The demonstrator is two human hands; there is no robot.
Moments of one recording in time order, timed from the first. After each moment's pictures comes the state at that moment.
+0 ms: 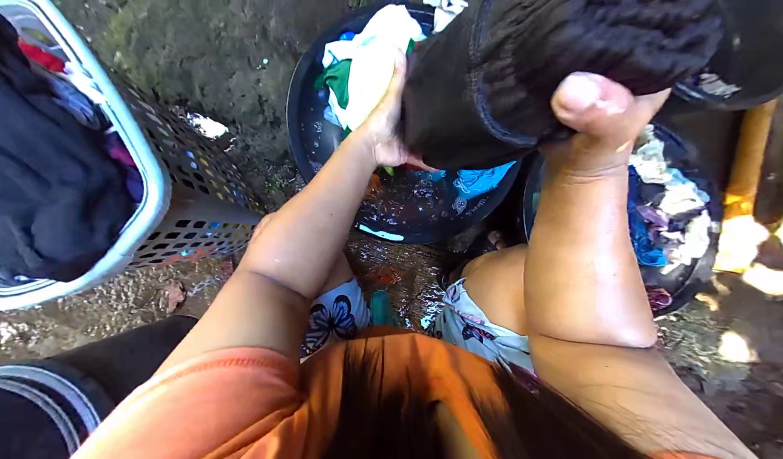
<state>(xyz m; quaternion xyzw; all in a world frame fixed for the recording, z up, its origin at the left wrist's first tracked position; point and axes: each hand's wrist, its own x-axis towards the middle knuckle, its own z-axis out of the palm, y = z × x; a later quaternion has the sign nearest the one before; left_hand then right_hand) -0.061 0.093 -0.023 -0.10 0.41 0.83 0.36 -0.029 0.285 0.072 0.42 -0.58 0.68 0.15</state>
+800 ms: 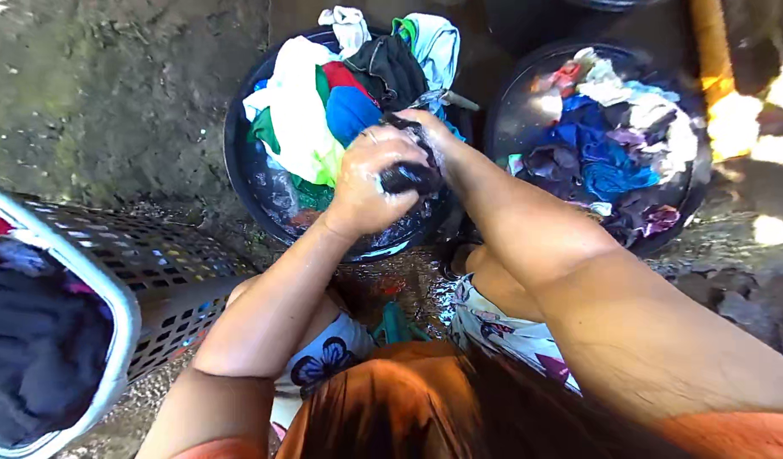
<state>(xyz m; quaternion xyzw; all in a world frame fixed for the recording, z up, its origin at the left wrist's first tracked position) -0.013 0.140 -0.004 0.40 0.71 0.56 -0.14 -0.077 0.314 -0.048 -0.14 -0.57 0.78 -0.22</state>
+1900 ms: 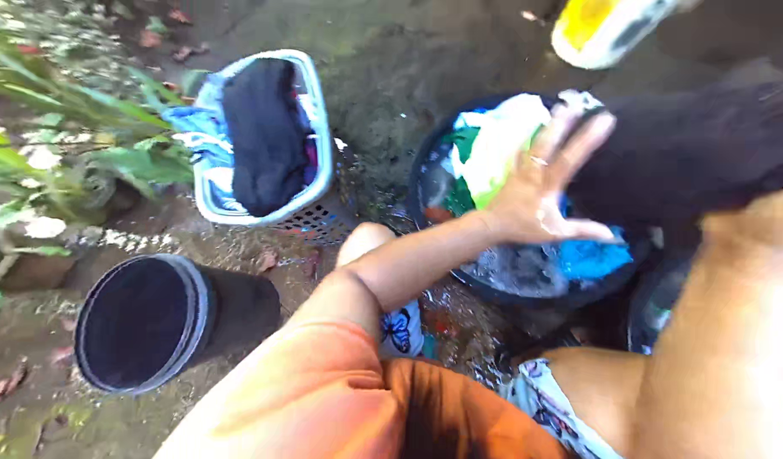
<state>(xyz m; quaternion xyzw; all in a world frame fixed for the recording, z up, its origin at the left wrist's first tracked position) 0.004 0.109 0.006 0.14 0.82 0.44 -0.34 -0.045 0.300 0.071 0.20 -0.67 0.69 0.19</state>
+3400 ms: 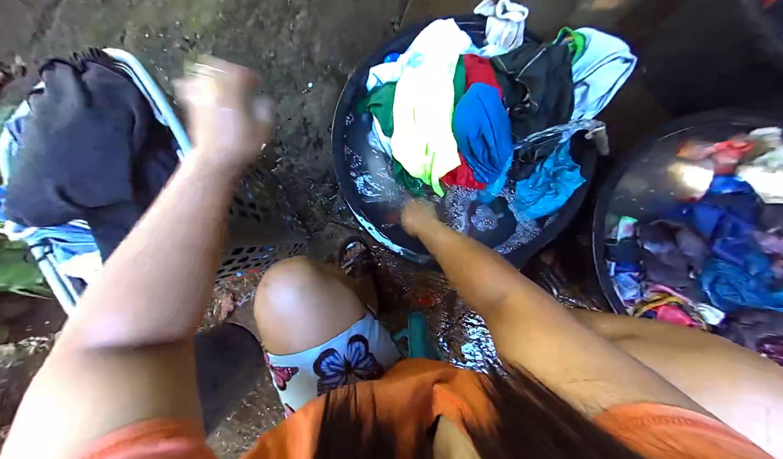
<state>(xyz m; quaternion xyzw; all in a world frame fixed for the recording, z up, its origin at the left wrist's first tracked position) -0.030 -0.144 0.018 -0.05 1.00 0.07 -0.03 -0.028 0.150 -0.185 0.18 -0.90 0.09 -0.39</state>
